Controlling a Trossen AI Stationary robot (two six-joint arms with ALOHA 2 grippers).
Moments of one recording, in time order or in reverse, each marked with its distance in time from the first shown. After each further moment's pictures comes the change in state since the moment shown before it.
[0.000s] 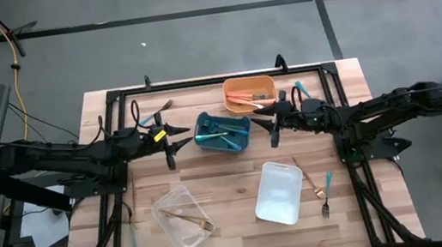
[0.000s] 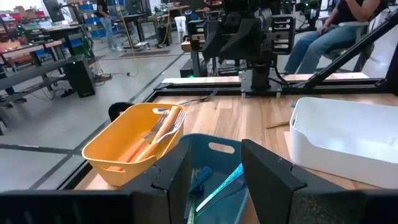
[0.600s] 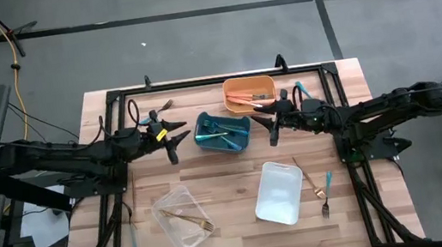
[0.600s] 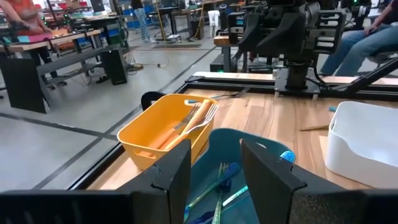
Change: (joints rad) left arm 0.000 0.004 0.000 -0.010 -0.143 -0.045; right arm 0.000 0.000 0.000 0.000 0.045 -0.002
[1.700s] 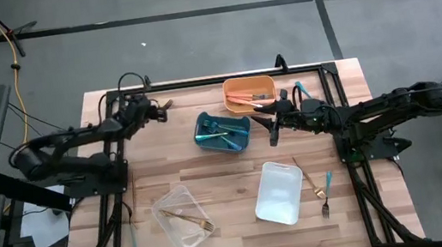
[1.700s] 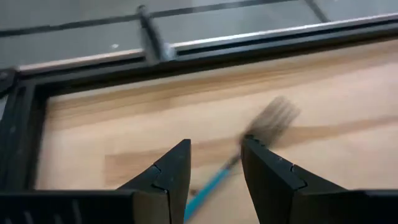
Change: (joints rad) left arm 0.710 0.335 0.013 -0.312 -0.084 -0.463; right arm 0.000 0.000 0.000 -0.010 0.002 0.001
